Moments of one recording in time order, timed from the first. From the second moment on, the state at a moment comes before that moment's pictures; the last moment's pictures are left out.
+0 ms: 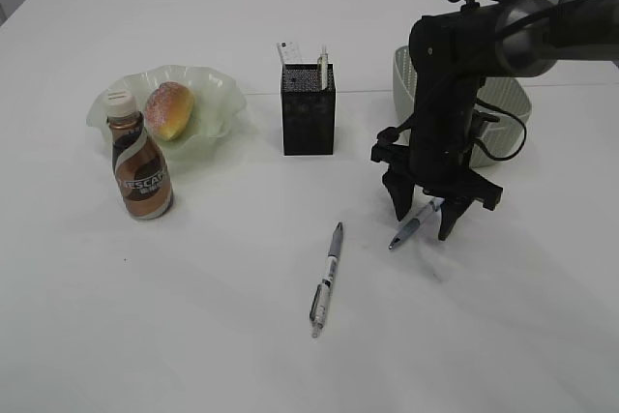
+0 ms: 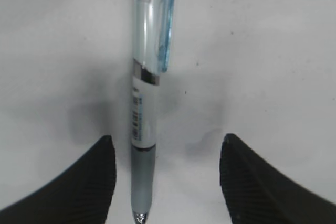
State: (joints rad) left arm -0.61 1.66 -2.01 -0.09 1.27 -0.15; right arm 0.30 2.30 -1.77 0.00 1.17 1.02
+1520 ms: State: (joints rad) left arm -0.61 1.66 -2.01 -0.08 1.27 -0.16; right arm 0.30 2.32 -1.77 0.03 1.18 1.02
